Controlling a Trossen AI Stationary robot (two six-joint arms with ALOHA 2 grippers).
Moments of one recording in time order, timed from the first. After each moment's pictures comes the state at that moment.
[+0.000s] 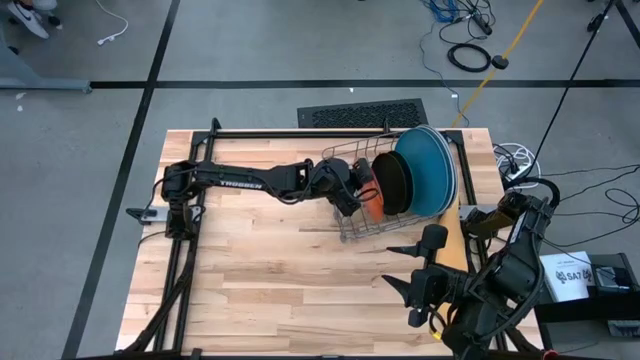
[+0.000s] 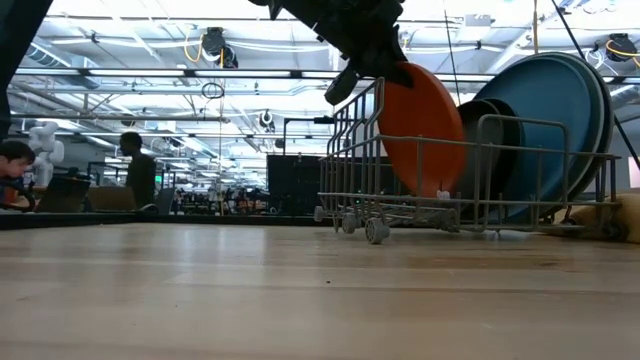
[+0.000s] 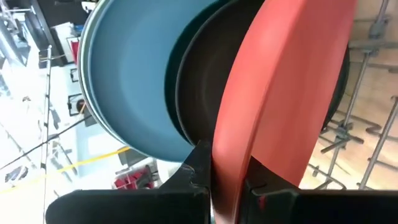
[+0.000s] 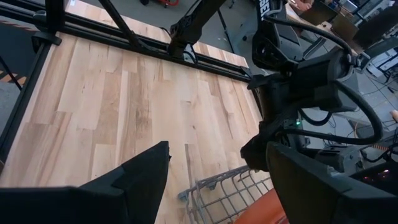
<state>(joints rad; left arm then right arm) 0.07 1.90 1.57 -0.10 -0.25 1.59 0.87 1.79 2.20 -1.52 1.02 0.57</state>
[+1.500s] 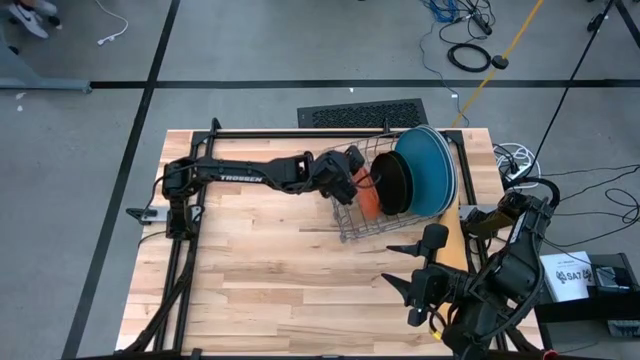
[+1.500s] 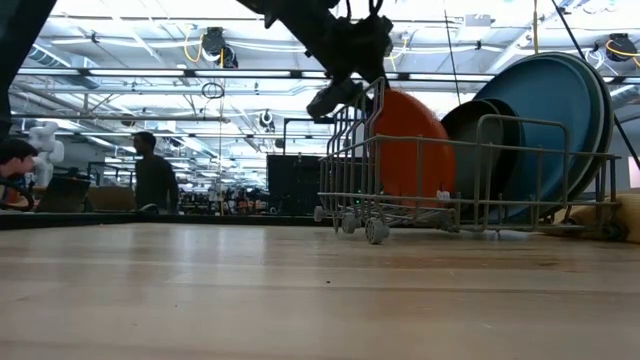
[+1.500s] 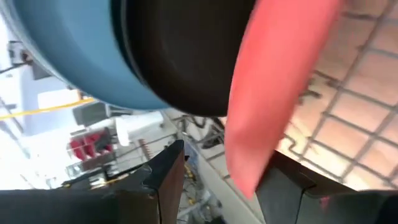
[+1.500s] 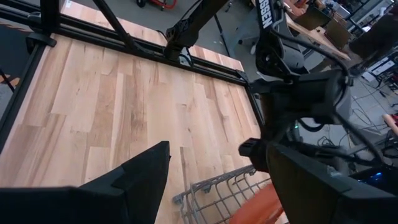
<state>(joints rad) 0.13 1.90 1.57 -0.24 -0.34 1.43 0.87 1.79 2.20 -1.51 1.05 0.56</state>
